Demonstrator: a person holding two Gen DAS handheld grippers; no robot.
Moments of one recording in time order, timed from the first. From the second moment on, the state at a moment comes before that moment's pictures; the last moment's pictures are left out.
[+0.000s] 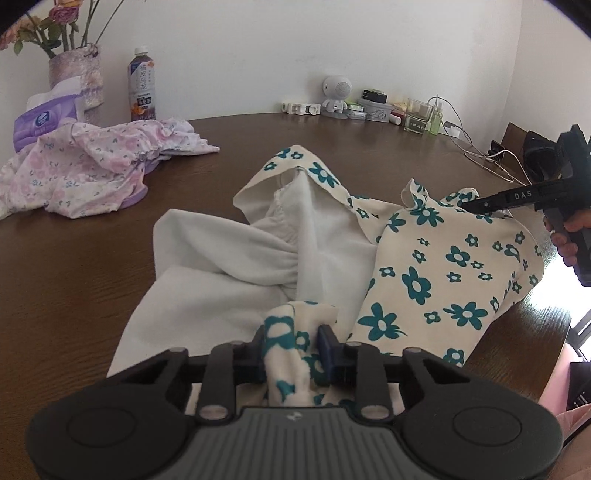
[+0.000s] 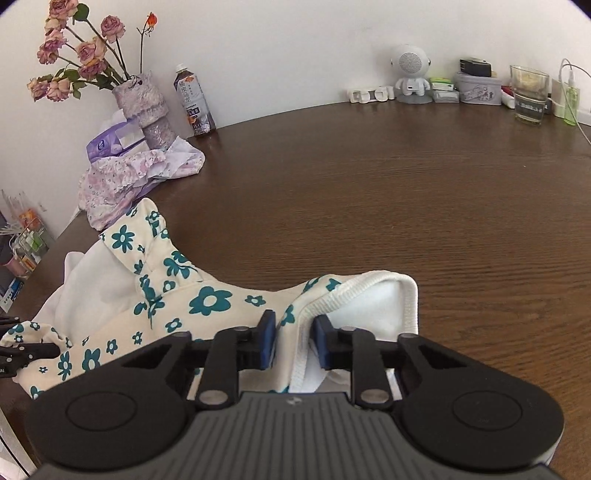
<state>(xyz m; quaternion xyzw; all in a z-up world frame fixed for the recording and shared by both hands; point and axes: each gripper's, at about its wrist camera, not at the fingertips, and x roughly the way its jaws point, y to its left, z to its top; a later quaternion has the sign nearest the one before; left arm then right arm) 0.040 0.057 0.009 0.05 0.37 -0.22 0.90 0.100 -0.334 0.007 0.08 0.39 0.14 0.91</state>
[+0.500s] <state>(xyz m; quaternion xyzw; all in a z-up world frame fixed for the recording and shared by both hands) 0.170 0.046 0.021 0.07 0.35 -0.14 0.92 0.230 -0.321 0.028 0.05 0.33 0.07 0.94</state>
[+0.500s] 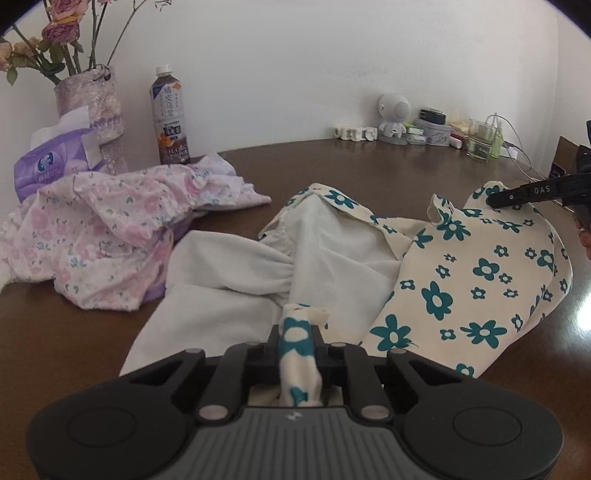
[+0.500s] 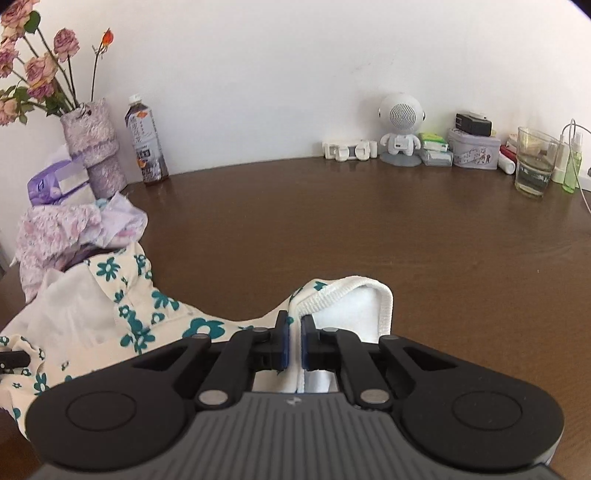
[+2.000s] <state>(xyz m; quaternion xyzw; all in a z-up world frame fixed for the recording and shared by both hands) 0.034 0.078 0.035 0.01 0.31 -0.17 0.94 0.012 -0.340 0.059 0.00 0.26 0.11 0.96</state>
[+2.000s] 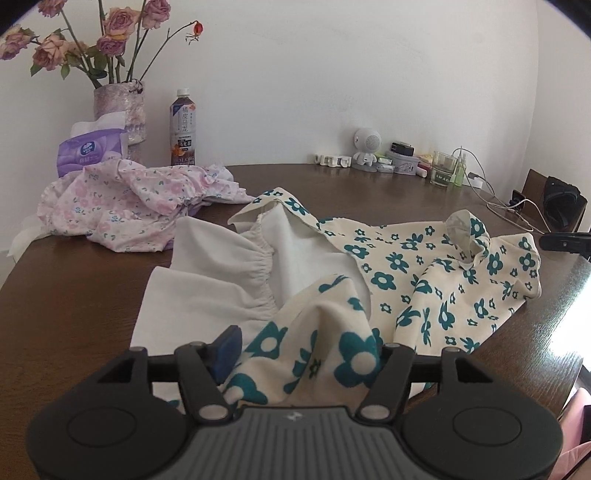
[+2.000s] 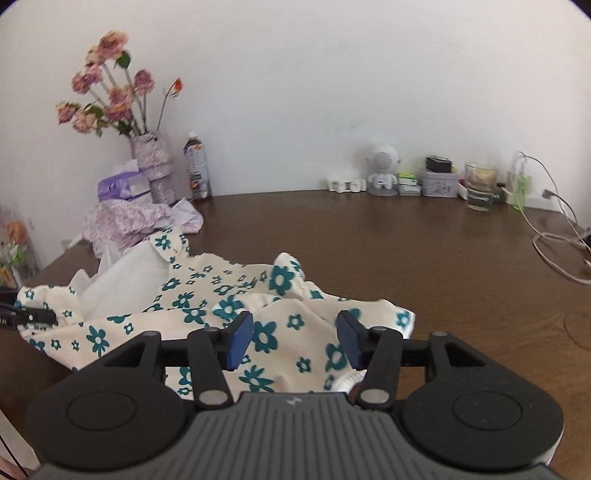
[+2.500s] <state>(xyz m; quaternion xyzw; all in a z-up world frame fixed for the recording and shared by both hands) 0.031 0.093 0.037 0.01 0.31 -0.17 0.94 0.095 -0.283 0.036 -0.10 0.33 0.14 0.93</state>
